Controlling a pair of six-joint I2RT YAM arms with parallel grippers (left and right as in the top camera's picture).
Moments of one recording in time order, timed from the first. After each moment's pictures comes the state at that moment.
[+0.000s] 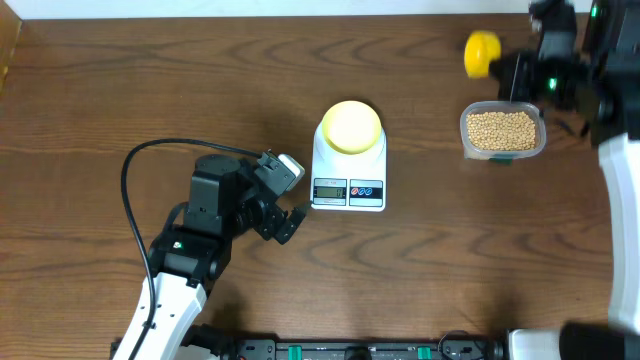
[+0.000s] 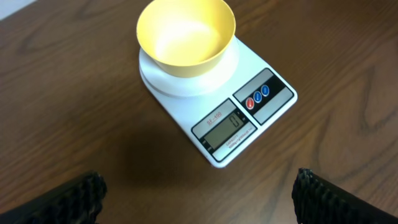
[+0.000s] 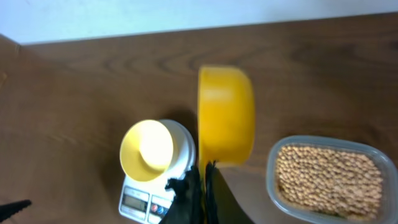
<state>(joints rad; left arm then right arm) -0.26 1.00 0.71 -0.47 0.36 0.38 -0.02 1.59 1.81 -1.01 -0.40 0.06</state>
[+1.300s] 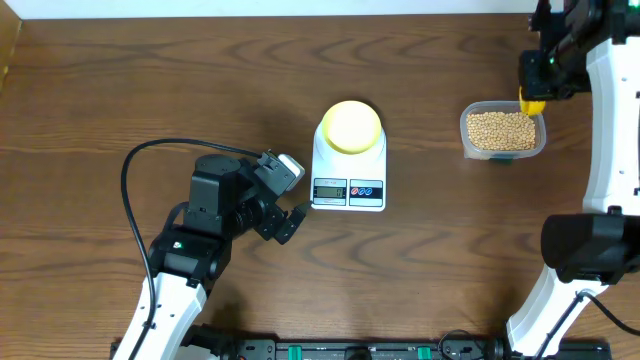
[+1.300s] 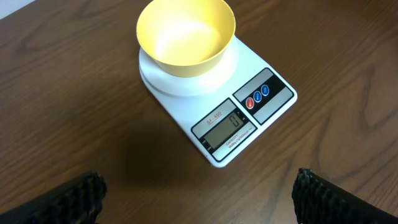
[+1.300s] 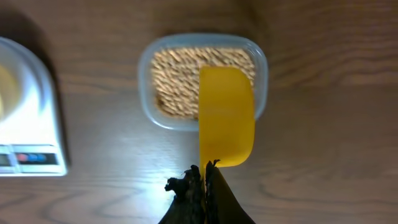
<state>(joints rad) -0.26 1.00 0.71 -0.47 0.36 0.38 -0.06 2.02 2.29 -1.62 0.05 -0.08</state>
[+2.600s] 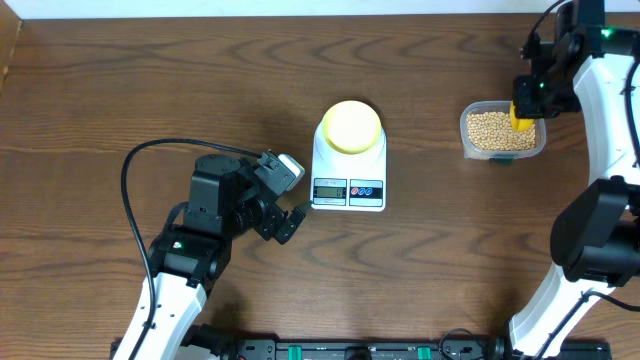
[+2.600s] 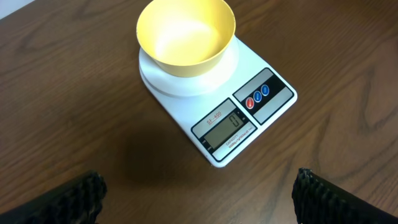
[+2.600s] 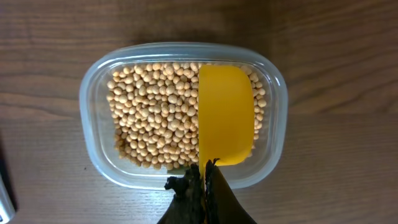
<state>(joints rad) -0.26 1.00 0.71 -0.47 0.36 0.38 -0.13 2.02 1.88 -1.23 -0.03 -0.14</state>
